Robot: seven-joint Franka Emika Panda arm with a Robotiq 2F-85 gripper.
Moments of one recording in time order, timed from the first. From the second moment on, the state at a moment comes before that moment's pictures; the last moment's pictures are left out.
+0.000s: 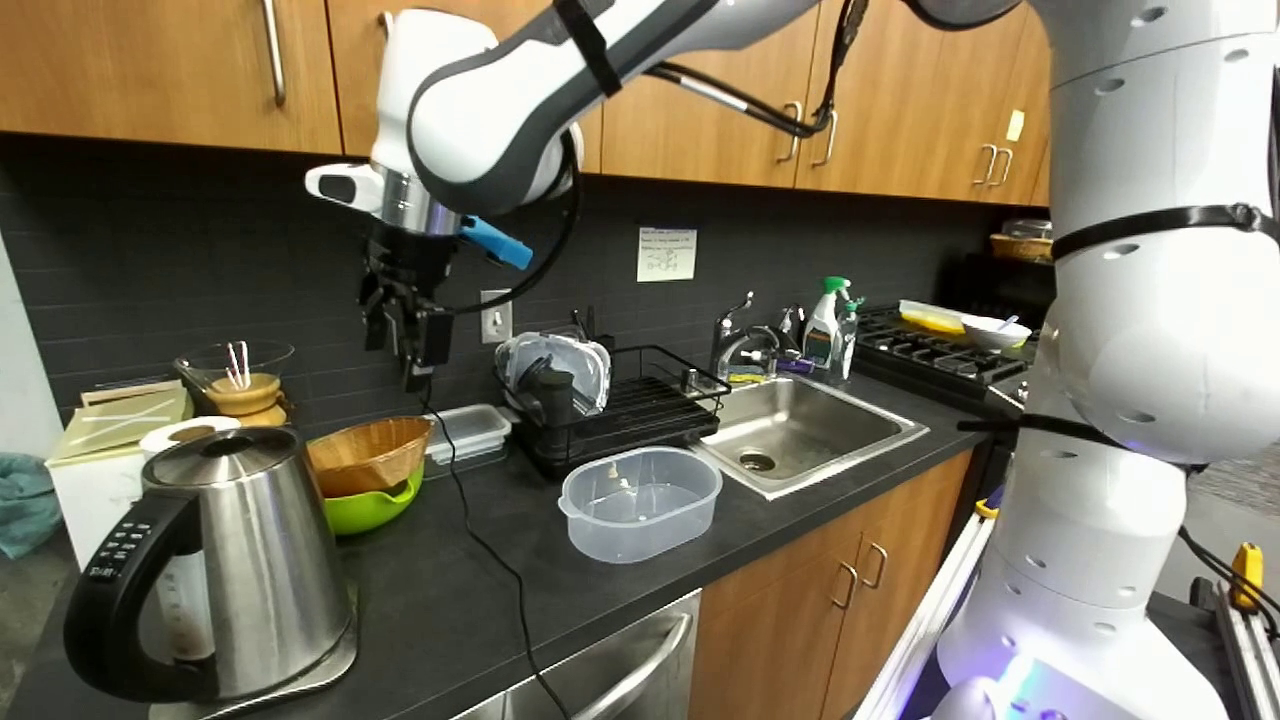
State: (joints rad) arm 0.17 0.24 0.30 -1.99 -0.14 2.51 -1.05
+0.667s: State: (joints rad) arm 0.09 0.32 0.30 -2.00 0.08 2.53 -1.19
